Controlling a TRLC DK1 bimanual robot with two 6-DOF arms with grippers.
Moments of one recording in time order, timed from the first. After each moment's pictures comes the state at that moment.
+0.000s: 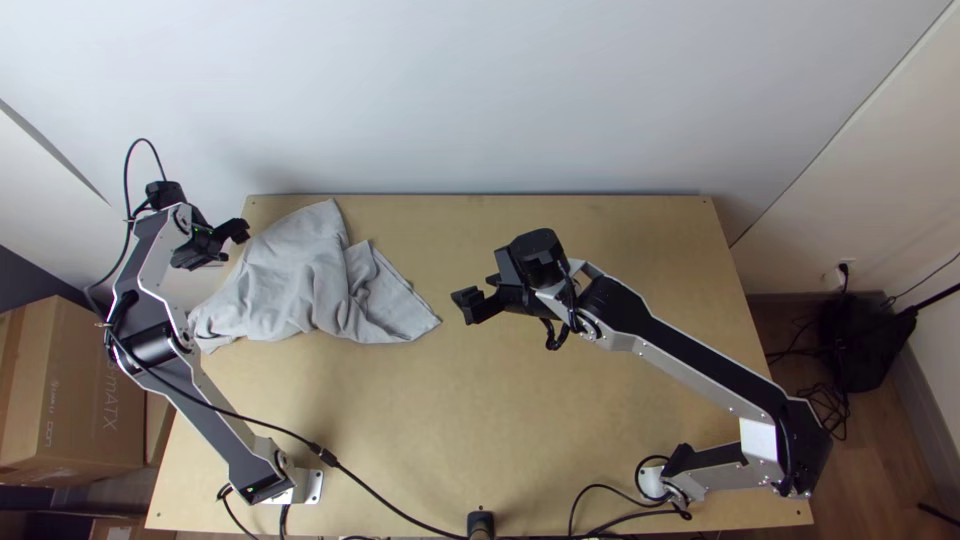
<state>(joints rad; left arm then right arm) 0.48 2.10 1.79 -0.65 0.01 -0.15 0.87 1.54 1.40 -0.46 -0.12 0.40</state>
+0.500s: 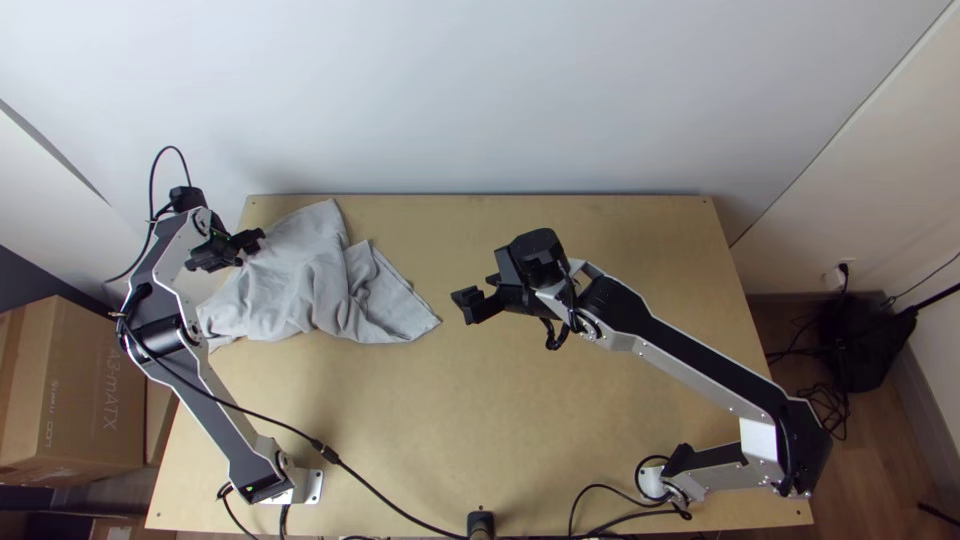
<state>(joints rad) 0.44 2.16 1.79 -0.66 -0.02 -0.11 0.87 1.54 1.41 -0.46 -0.12 0.40</state>
